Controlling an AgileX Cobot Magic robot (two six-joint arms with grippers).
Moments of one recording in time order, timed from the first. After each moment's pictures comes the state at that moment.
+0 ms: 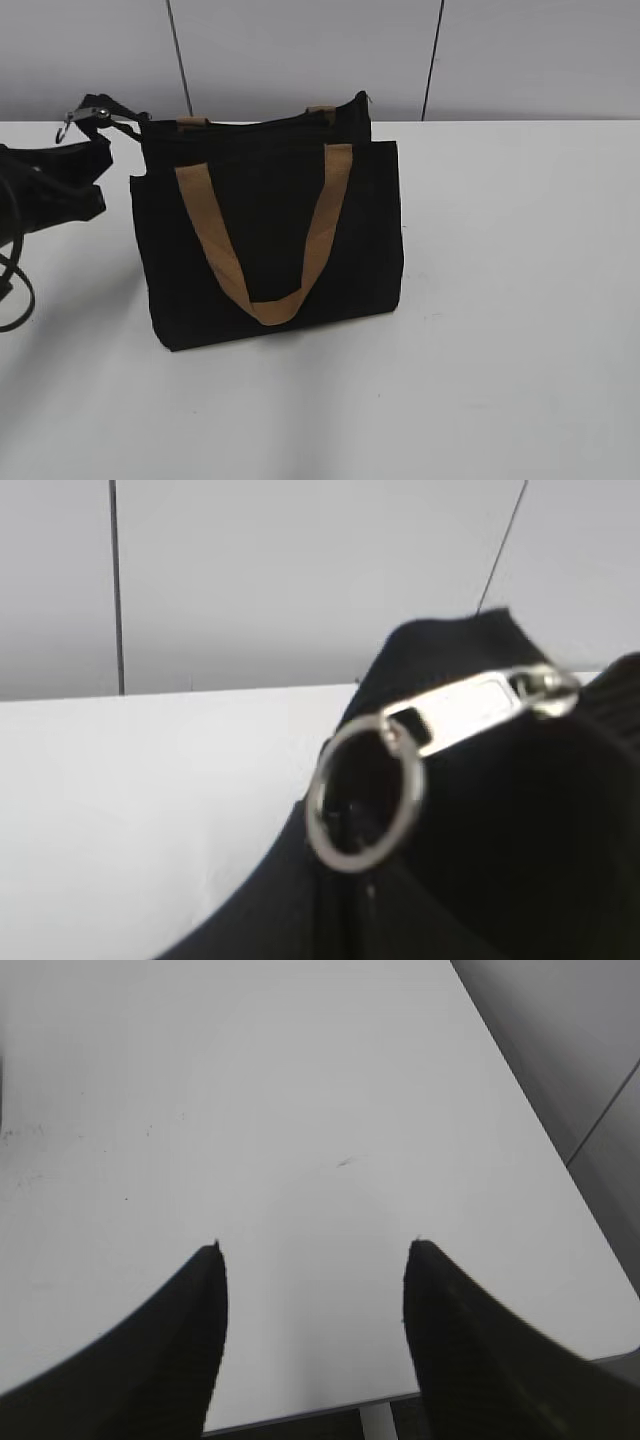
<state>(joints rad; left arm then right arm) -0.25 1.52 -0.38 0.20 -0.89 -0.15 0.00 -0.01 -0.49 -0.12 1.11 0.11</state>
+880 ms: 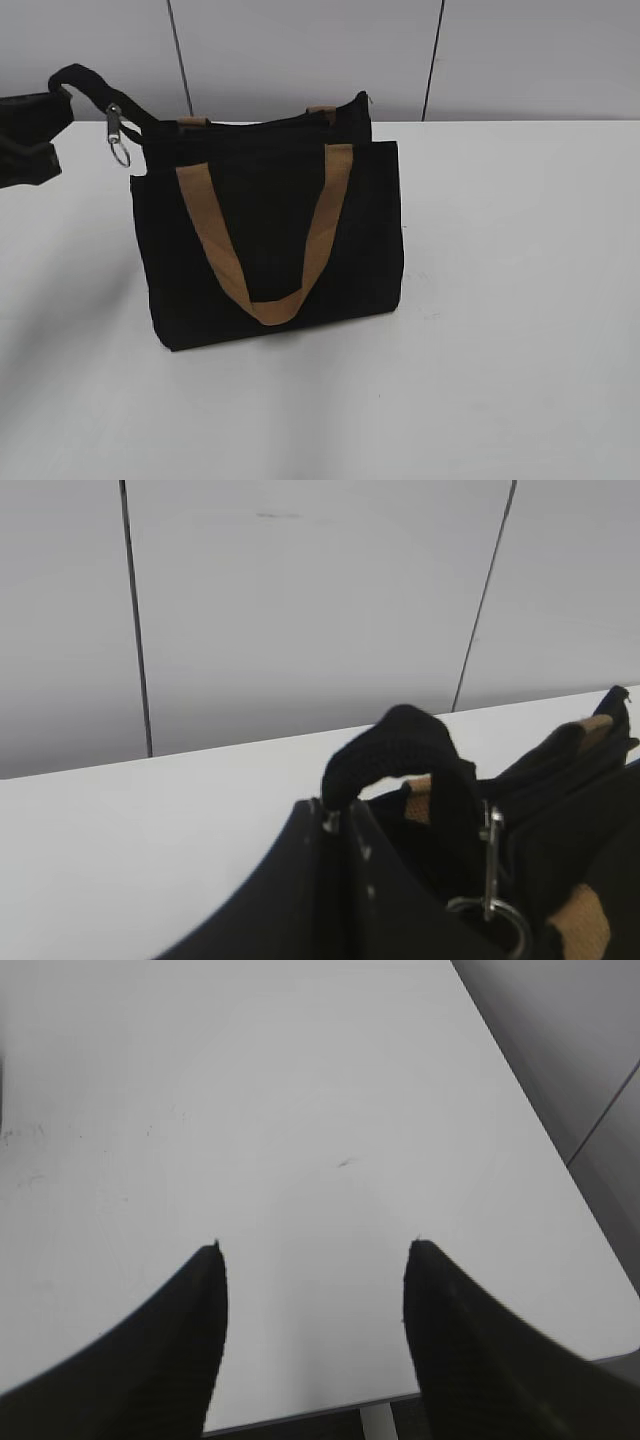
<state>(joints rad) -0.27 1.20 -0.42 0.24 -0.56 -0.15 0.00 -0.01 -0.49 -0.12 1.11 0.11</state>
